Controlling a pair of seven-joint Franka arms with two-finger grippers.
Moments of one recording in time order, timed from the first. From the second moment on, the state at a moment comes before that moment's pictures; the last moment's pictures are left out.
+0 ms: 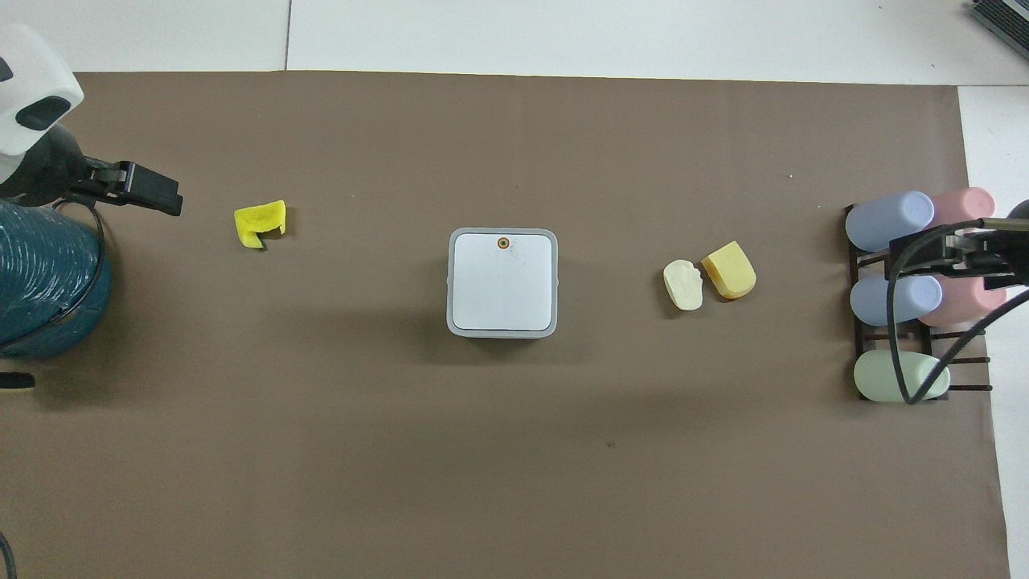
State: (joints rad) left arm -0.01 0.16 -0.08 -1.45 -0.04 1.66 0.10; right arm 0.05 -0.04 -0.02 -1.58 -0.02 1.53 0.15
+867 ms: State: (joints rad) left arm -0.04 0.13 -0.10 -1.57 -0.04 1.77 0.10; right arm 0.05 -0.04 -0.02 -1.59 -0.02 1.53 0.15
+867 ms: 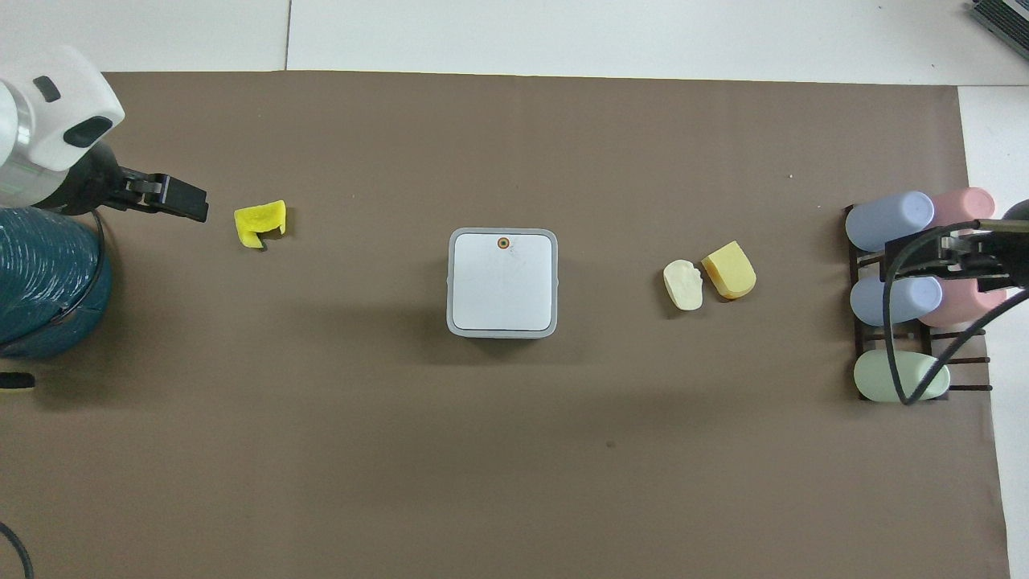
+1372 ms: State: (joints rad) left arm -0.25 0.07 -0.11 -1.78 -0.04 2.08 -0.31; right arm 0.05 -0.05 -0.02 -1.60 -0.02 1.55 0.15
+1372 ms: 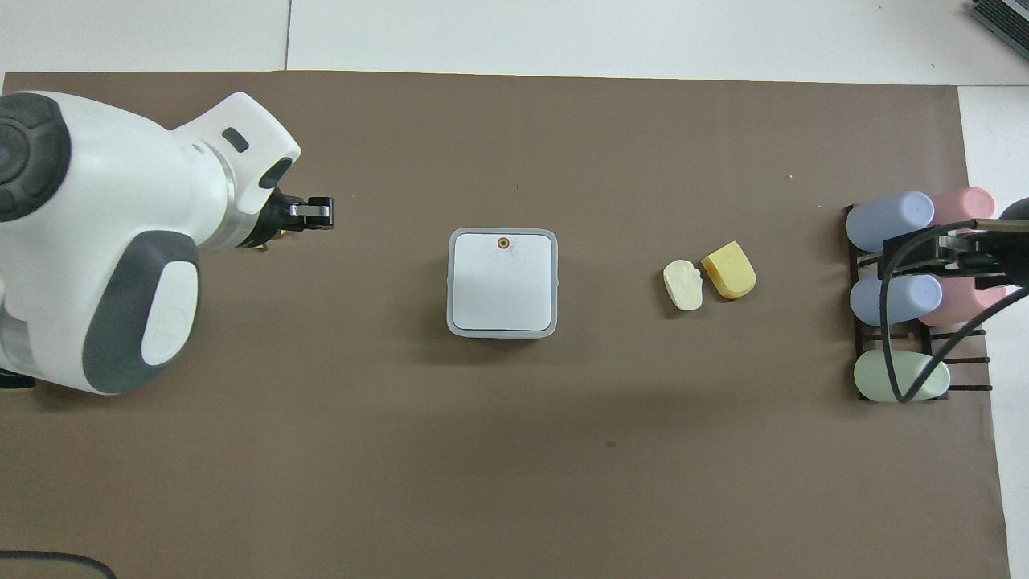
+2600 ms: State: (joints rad) left arm -0.49 0.26 -0.11 -1.88 -0.15 2.58 -0.48; right arm 0.05 -0.05 -0.02 -1.62 -0.02 1.55 0.15
